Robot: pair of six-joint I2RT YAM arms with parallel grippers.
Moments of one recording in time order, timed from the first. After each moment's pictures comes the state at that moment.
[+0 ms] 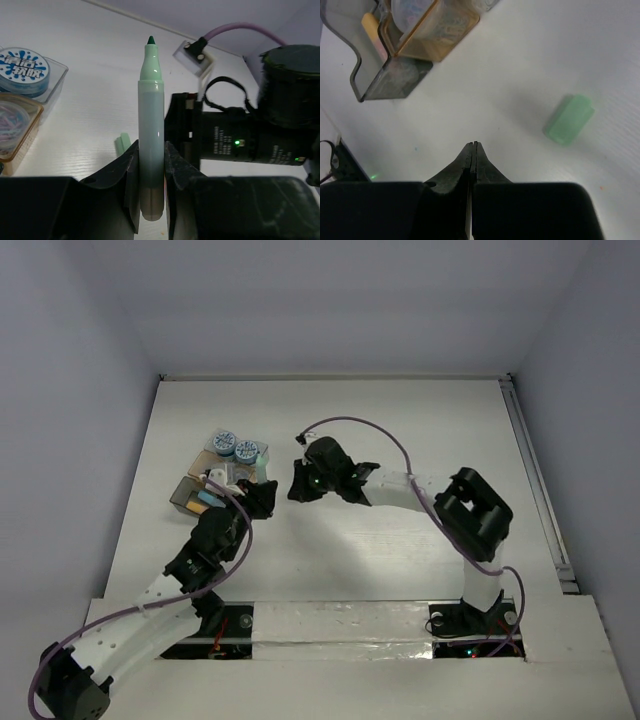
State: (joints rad) left arm -0.69 0.58 0.32 0.20 -0.36 -0.55; right arm 0.86 1.88 1.25 -0.01 -0.19 0.56
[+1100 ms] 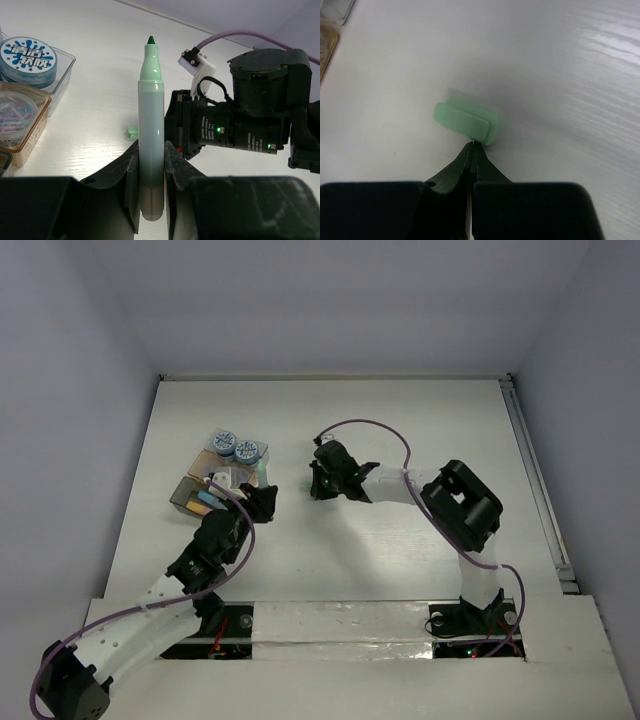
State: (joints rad) left arm -0.69 0.56 0.27 0.21 -0.37 -0.53; right arm 0.81 2.01 1.26 -0.04 0.05 0.55
